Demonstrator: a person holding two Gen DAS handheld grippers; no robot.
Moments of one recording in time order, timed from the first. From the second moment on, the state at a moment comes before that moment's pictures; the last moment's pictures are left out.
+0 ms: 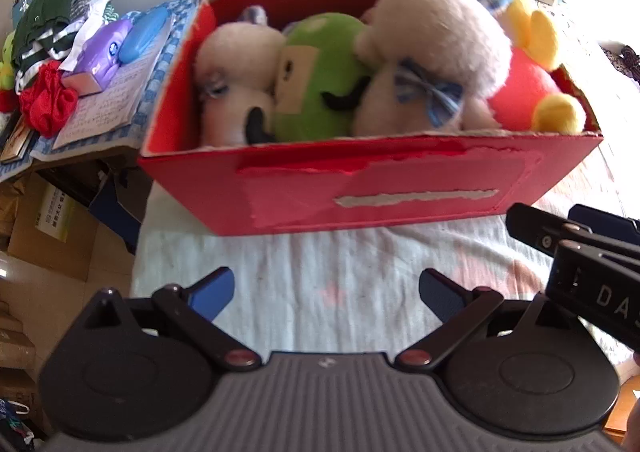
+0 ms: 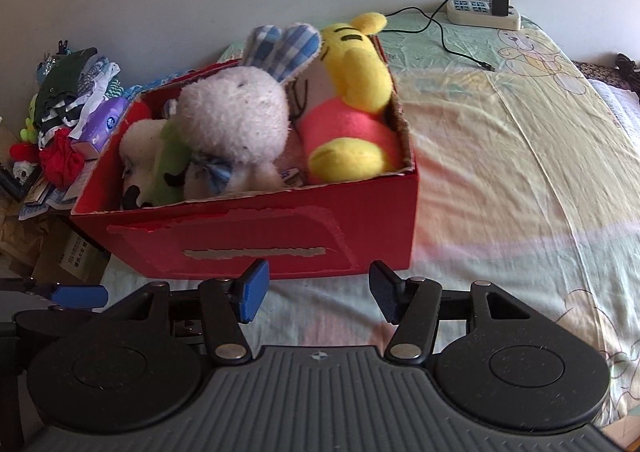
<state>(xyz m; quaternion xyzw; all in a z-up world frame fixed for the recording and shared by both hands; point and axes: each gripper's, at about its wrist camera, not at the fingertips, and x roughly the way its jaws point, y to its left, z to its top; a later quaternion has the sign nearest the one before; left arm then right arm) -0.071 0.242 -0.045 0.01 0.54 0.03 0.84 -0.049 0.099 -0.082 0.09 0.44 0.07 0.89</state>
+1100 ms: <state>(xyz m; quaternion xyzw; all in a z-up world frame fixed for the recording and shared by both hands) -0.011 0.301 0.014 0.03 0.49 0.06 0.87 0.004 0.144 -0.018 0.08 0.38 0.02 0.92</state>
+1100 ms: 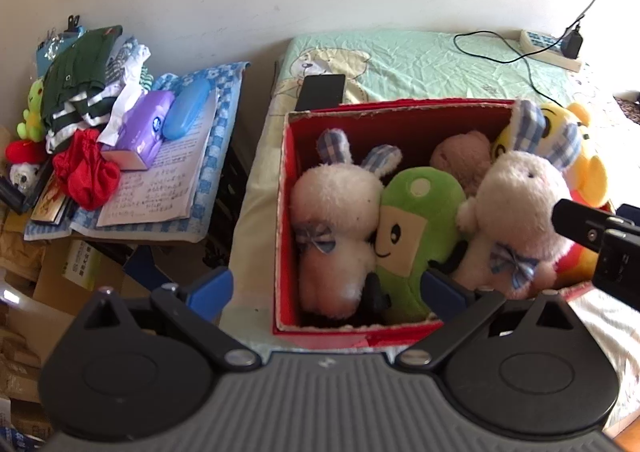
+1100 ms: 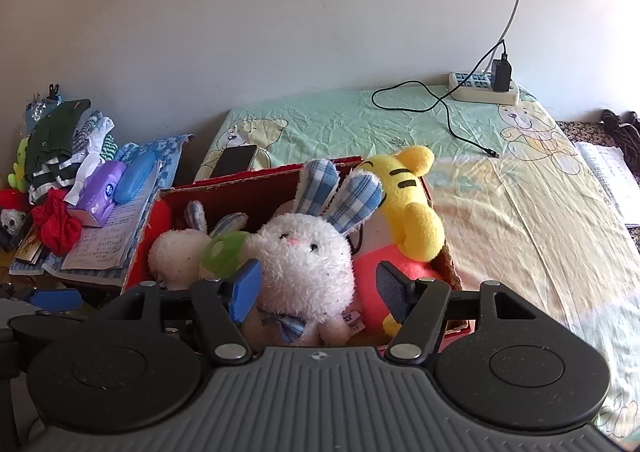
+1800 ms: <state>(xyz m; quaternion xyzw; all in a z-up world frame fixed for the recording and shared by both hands) 0.019 0.295 0.007 -0.01 0.51 0.07 0.86 0.045 0.129 -0.014 0.06 0.42 0.02 0.91</state>
